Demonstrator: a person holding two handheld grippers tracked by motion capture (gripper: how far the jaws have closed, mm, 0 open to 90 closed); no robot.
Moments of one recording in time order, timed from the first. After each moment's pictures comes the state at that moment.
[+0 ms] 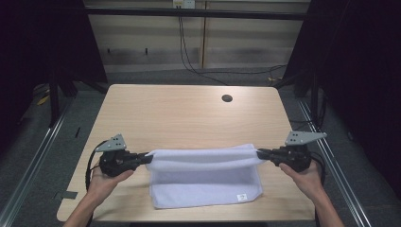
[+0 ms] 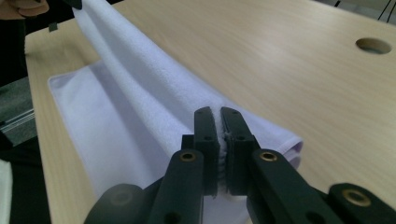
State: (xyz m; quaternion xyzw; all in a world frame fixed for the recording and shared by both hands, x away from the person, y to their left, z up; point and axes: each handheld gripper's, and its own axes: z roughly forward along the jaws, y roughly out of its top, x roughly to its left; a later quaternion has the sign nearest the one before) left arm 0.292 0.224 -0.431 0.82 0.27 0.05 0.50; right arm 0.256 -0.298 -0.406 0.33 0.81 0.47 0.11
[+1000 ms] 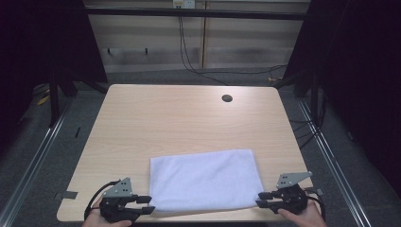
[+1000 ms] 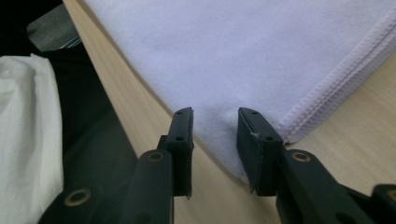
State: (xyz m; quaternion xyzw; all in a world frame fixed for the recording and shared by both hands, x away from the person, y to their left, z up) left arm 0.211 0.222 -0.472 0.87 0.23 -0.02 0.43; right arm 0.186 -0.291 -0.482 0.35 0.86 0.37 0.02
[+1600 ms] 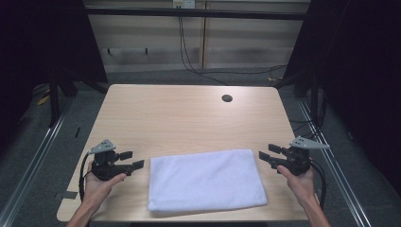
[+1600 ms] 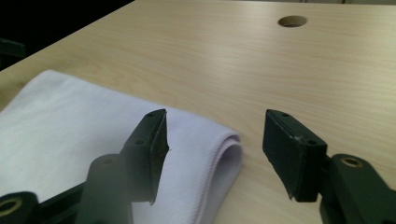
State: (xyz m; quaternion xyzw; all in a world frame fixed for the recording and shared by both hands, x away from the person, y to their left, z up) left arm 0.305 0.258 -0.462 0.78 0.41 0.09 0.47; right arm 0.261 -0.315 -0.450 0.46 0.72 0.49 0.17
